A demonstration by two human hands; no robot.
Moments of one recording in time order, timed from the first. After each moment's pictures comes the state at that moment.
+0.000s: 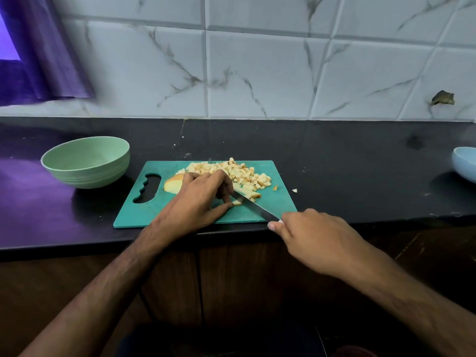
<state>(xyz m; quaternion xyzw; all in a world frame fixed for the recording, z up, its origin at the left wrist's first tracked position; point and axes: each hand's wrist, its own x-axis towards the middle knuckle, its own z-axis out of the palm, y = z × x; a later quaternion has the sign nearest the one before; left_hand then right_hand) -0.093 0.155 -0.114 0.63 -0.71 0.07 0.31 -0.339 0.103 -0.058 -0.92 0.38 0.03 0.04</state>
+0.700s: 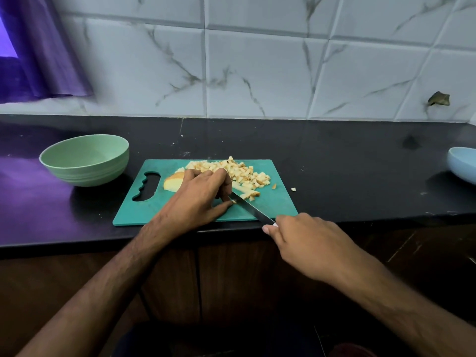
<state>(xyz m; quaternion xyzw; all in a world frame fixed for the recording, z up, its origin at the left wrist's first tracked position) -0.096 0.156 -0.110 0.63 -0.72 0.10 0.28 -0.335 0.114 -0.064 -0.92 0.38 0.04 0.05</state>
